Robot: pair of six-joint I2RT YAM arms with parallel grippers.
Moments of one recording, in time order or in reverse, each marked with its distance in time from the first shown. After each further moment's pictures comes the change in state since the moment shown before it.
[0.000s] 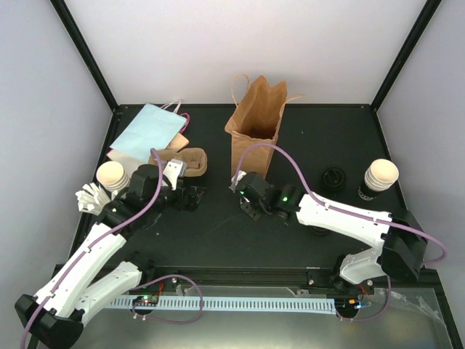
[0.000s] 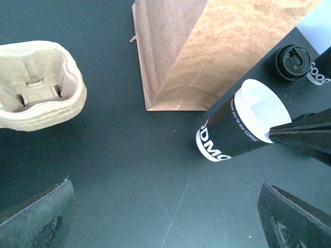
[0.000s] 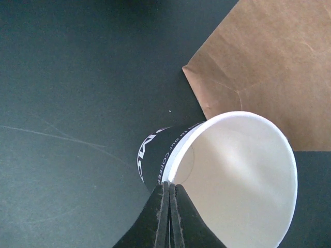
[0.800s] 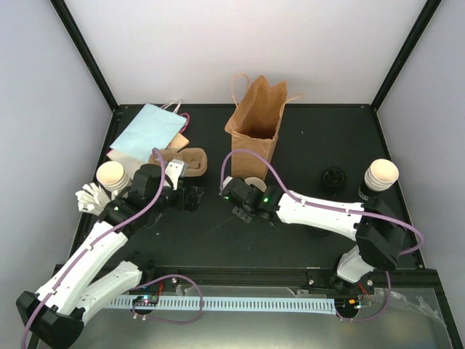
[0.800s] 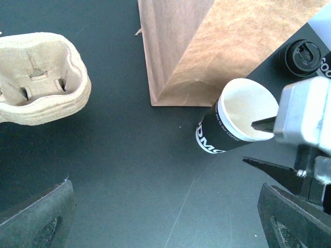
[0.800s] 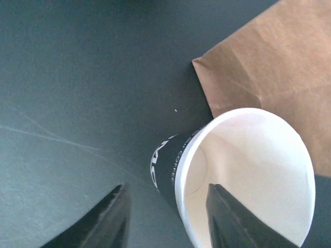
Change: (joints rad) left arm 0.000 0.020 -0.006 -0.002 -0.015 0.000; right arm 0.050 0.185 0.066 0.009 0.091 -0.040
